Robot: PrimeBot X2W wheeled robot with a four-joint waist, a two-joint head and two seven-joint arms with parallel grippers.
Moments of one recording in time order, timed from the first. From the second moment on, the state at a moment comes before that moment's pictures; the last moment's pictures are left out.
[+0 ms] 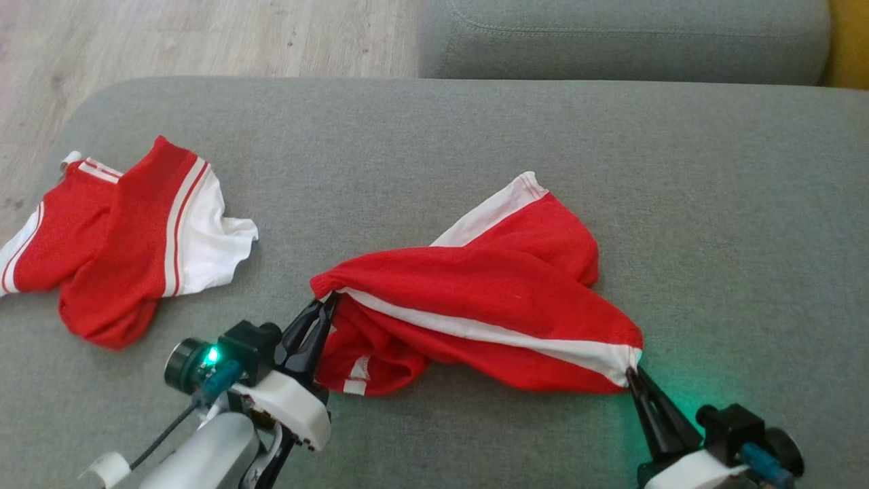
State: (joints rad) left arm -0.38 0.38 -0.84 0.42 -0.62 0.04 -0.20; right arm 0.07 -0.14 0.23 0.40 0.14 0.13 -0.25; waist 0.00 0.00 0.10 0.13
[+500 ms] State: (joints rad) left arm -0.69 0.48 -0.84 0.34 -0.53 -0.08 -0.12; right arm -0.28 -0.19 0.10 0.19 0.11 0.13 -0.25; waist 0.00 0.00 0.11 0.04
